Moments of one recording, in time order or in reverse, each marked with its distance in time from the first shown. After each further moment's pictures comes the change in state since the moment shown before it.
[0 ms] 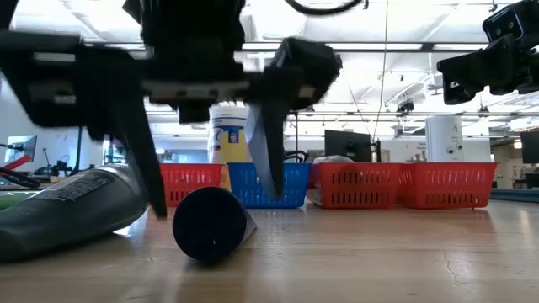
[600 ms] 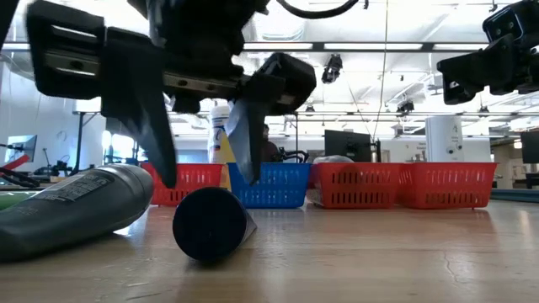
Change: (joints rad) left arm 0.037 -0.056 -0.009 -0.099 -0.002 -0.151; right arm 0.000 0.000 0.000 0.000 0.001 0.001
